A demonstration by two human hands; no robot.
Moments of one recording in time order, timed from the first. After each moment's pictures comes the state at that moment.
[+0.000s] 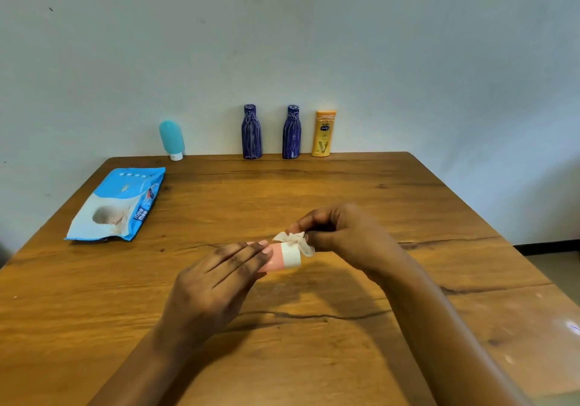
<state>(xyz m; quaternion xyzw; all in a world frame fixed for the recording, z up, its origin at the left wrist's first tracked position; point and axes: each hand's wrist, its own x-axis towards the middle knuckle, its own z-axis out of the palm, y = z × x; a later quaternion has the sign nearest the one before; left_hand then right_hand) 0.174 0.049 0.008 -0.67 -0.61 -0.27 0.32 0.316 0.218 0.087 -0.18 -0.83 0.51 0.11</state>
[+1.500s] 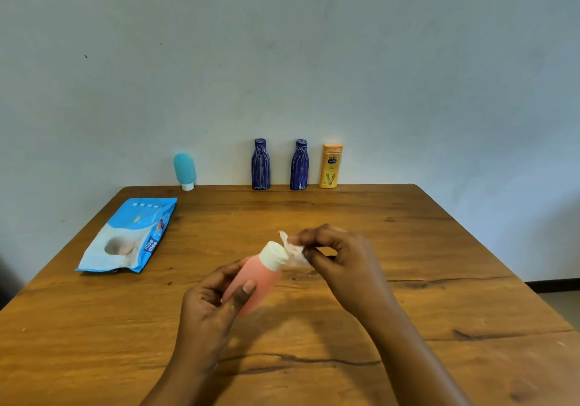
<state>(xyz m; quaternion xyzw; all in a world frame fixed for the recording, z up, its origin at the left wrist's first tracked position) 0.183 0.066 0.015 -0.28 -0.58 -0.75 -0.14 0.300 0.208 0.077 -0.14 -0.83 0.43 0.34</state>
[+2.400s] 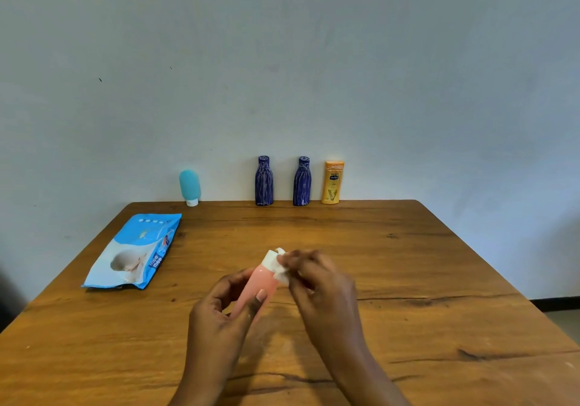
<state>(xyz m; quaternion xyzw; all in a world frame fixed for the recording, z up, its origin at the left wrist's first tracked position) 0.187 0.069 0.025 -0.30 -0.68 -0.67 -0.06 0.281 0.182 0.050 -0.13 -0.83 0.29 0.46</state>
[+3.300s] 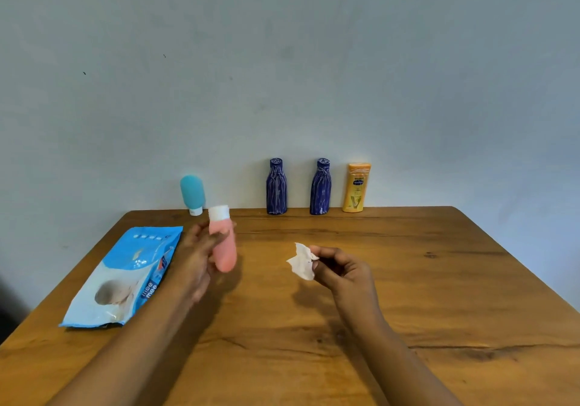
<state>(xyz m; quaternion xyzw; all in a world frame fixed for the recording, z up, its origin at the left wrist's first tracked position) 0.002 0.145 0.032 -0.13 -0.59 -0.76 -0.25 0.196 0.277 0.016 -0.21 -0.62 0.67 0.36</state>
